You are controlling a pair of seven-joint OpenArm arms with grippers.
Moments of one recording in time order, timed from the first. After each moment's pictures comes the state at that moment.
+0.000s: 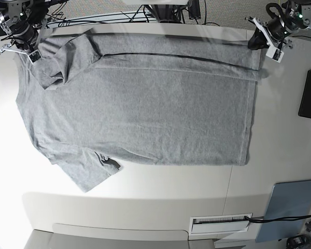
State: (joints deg) left arm 39.1 -26.4 -17.5 94.5 -27.9 -35.4 28.2; right arm -44.0 29.2 23.1 109.8 -1.5 24.3 -42.9
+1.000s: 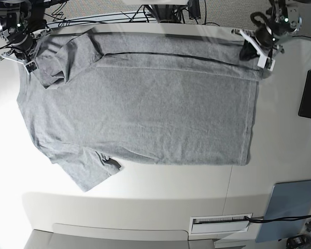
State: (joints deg) left arm 35.7 -17.4 -17.5 97.3 -26.7 -31.5 29.6; right arm -37.4 29.2 23.1 102.5 0.6 25.1 -39.6
